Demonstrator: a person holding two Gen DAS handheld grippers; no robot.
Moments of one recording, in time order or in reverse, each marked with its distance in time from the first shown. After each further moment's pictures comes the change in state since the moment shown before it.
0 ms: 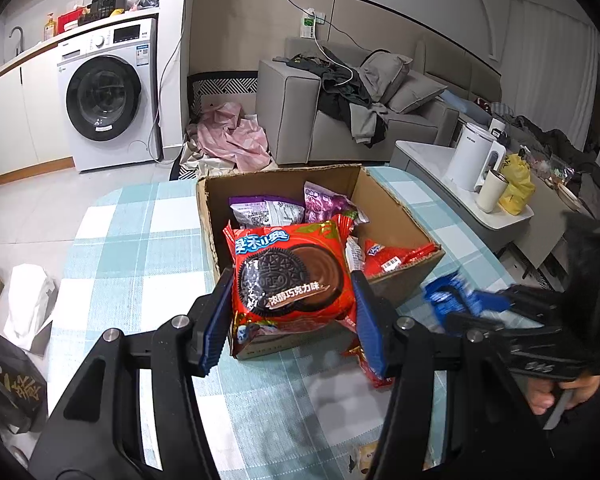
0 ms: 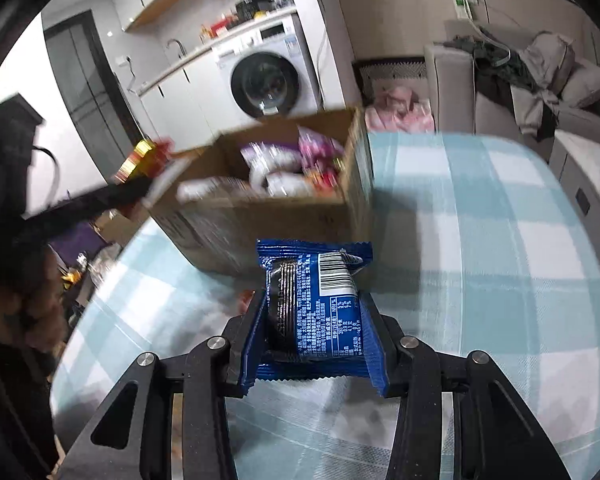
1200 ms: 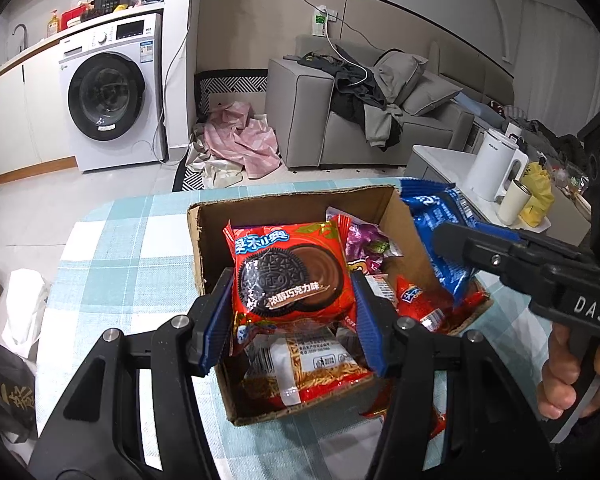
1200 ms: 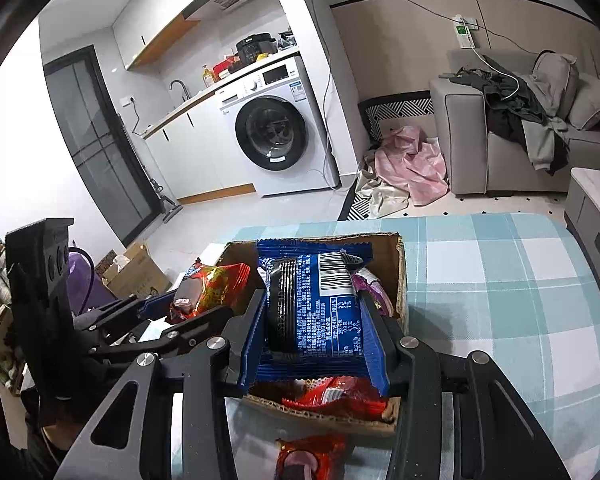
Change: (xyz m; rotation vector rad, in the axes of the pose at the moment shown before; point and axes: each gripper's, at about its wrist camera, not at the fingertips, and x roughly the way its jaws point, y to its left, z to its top) left arm 0.084 0.015 0.038 -0.017 0.005 0.034; right arm 0.035 0.017 0.110 0.037 -0.120 0.032
